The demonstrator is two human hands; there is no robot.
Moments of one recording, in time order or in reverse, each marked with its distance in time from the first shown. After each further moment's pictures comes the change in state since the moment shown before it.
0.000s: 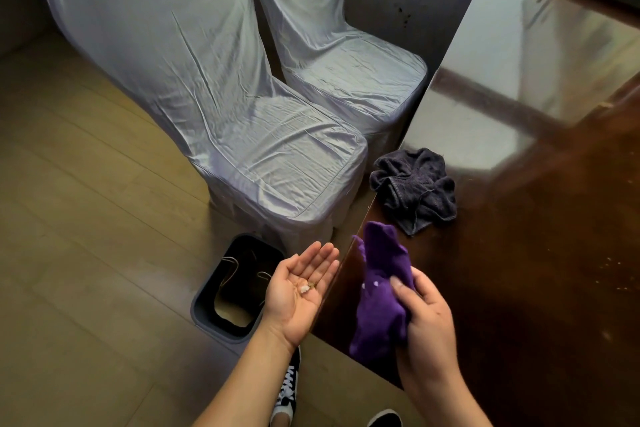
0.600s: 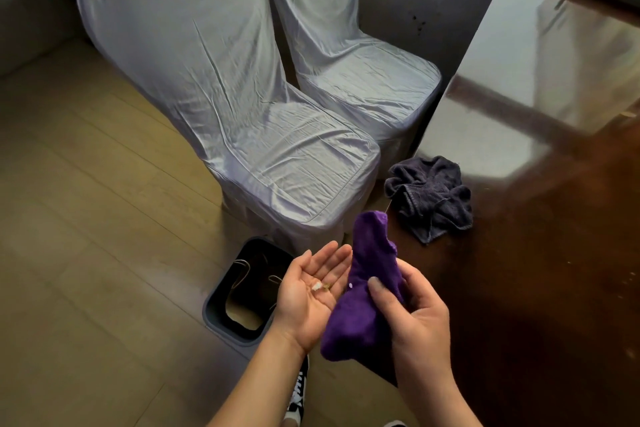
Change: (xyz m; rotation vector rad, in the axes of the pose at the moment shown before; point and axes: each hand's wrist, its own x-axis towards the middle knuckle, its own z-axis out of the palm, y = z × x) left_hand -0.010 0.007 0.012 0.104 -0.028 -0.004; right_hand 0.000 0.010 0.020 -0.257 -0.159 -0.274
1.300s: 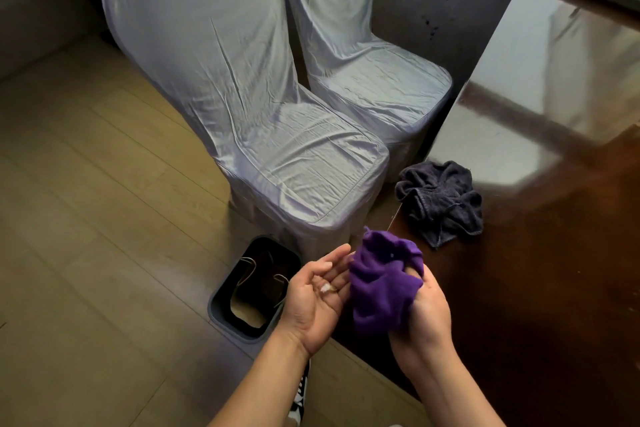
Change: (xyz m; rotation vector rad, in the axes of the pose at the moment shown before) left_hand -0.010 0.001 -0.002 0.033 -0.056 0.019; right_hand 0.026 0.002 0.008 0.519 0.117 0.408
